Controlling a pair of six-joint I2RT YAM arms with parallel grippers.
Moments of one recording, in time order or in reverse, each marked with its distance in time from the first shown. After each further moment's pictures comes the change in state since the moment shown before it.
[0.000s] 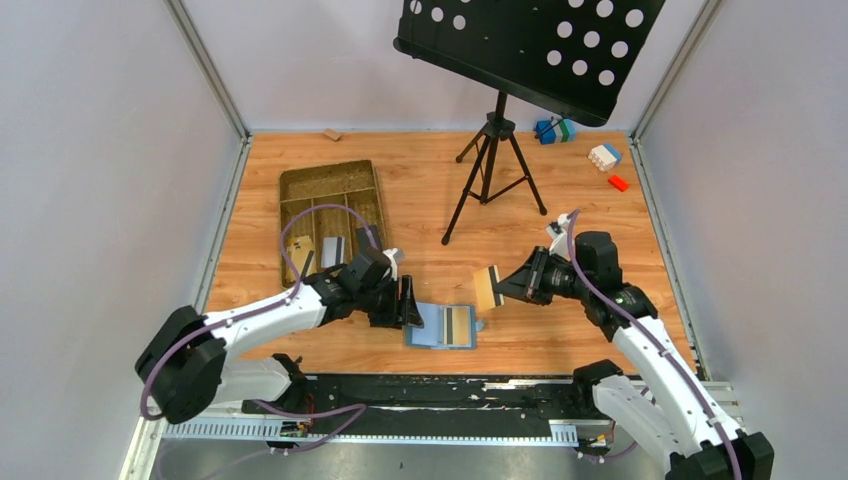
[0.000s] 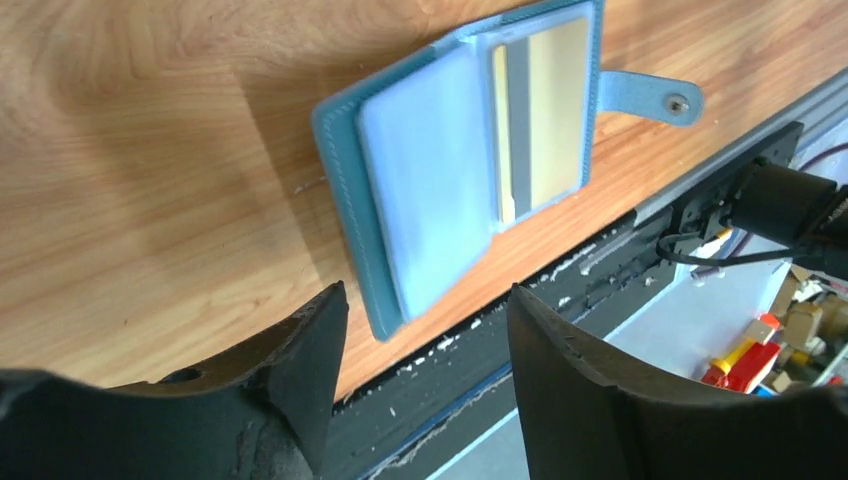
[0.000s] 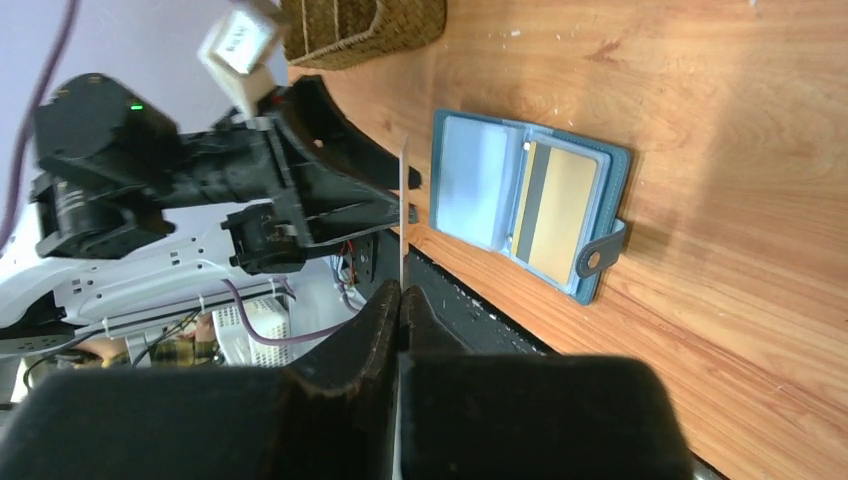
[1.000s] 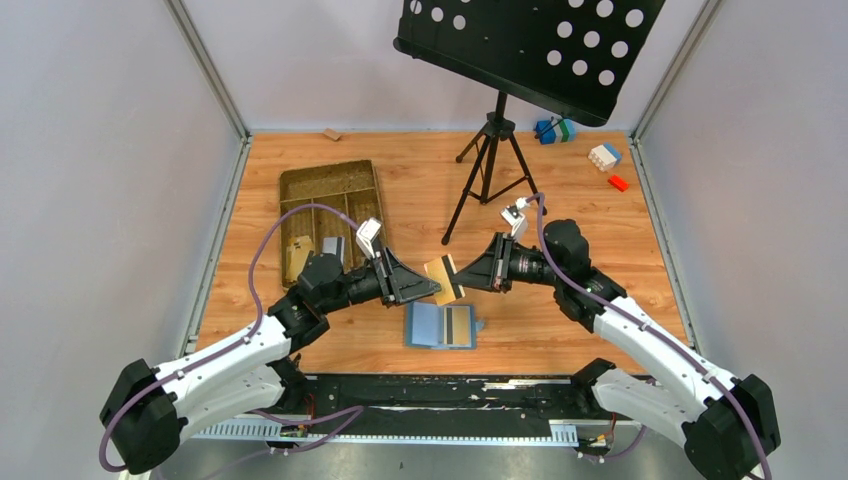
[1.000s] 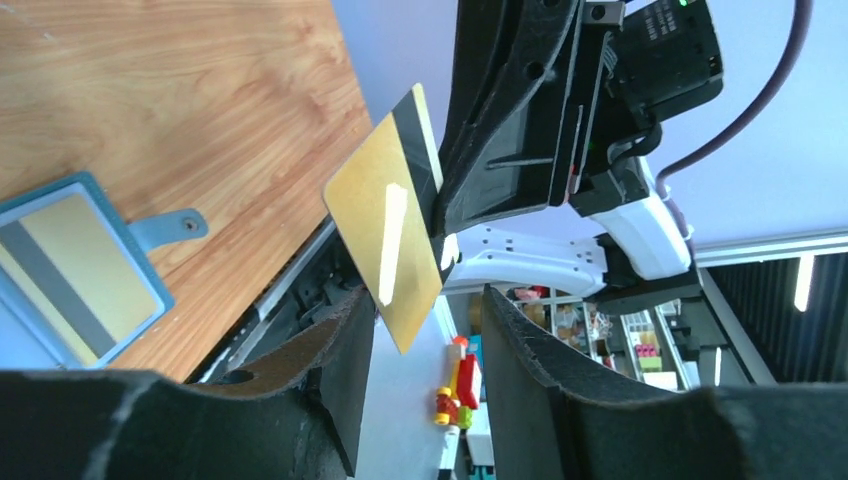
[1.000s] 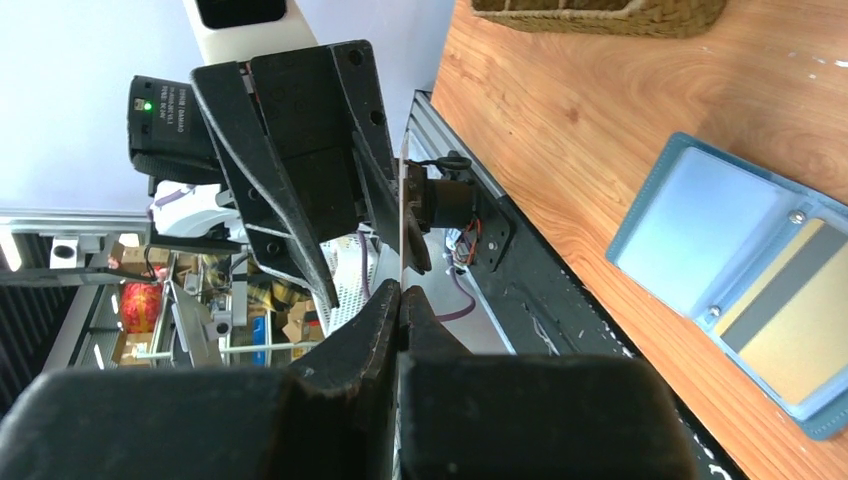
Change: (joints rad) left arm 0.000 -0.372 -0.146 0.628 0.127 -0.410; right arm 0.279 0.190 0.019 0.485 -0.048 0.267
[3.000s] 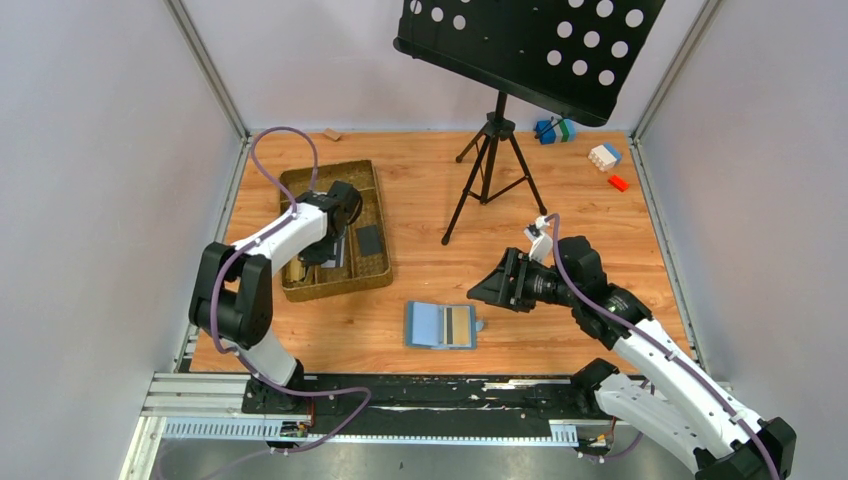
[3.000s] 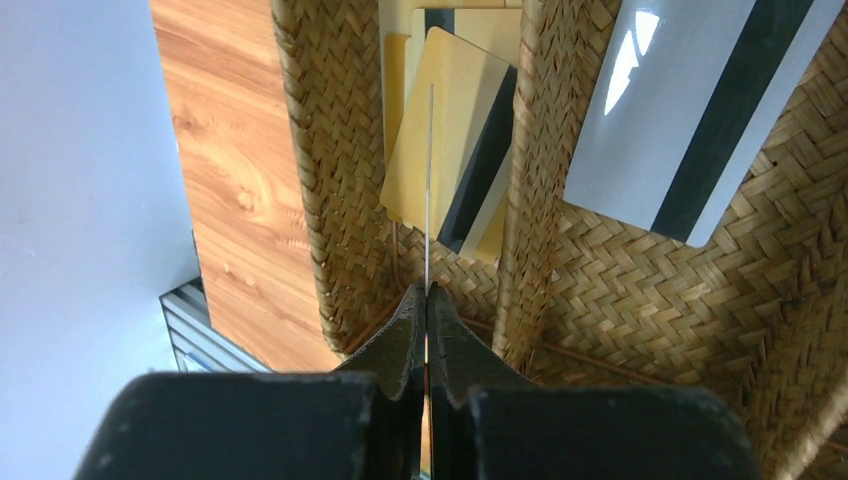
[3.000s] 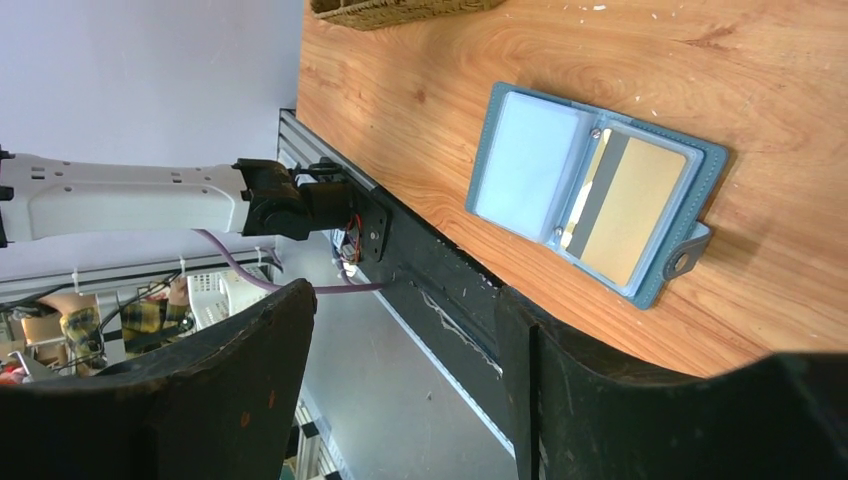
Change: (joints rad) left arm 0.459 0.748 0.679 -1.294 -1.024 0.820; right arm 0.010 -0.192 0.004 -0.419 0.216 -0.186
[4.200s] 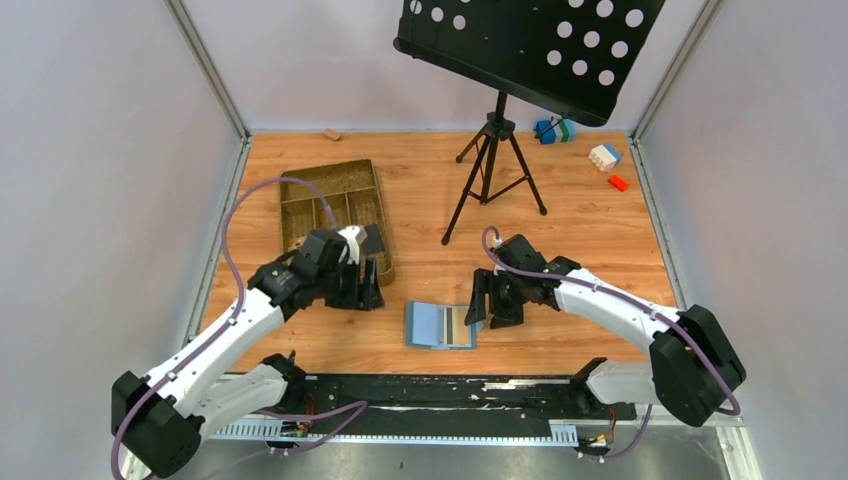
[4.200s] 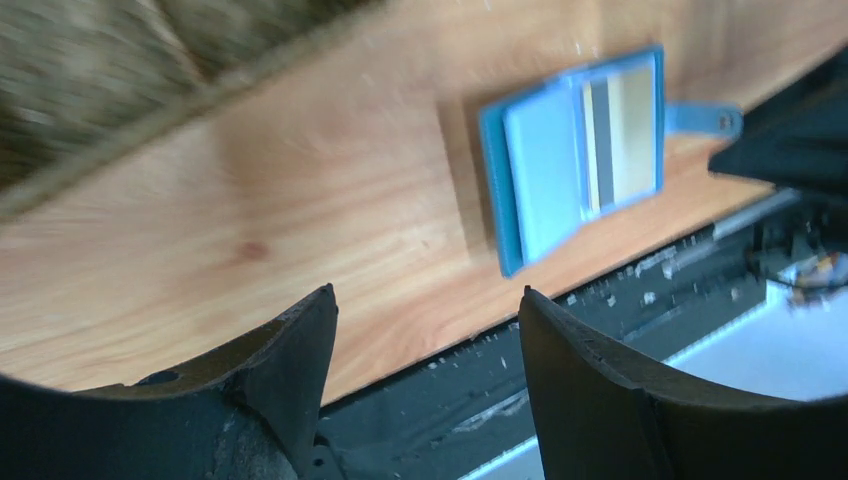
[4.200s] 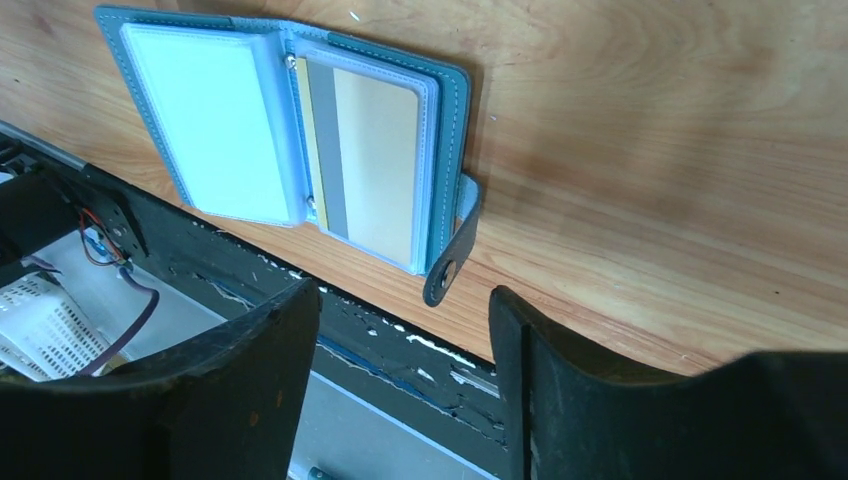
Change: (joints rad) left arm -0.208 -0.658 -0.298 0.137 0.749 -0.060; right arm 0.071 0.506 0.063 -0.165 0.167 -0.172
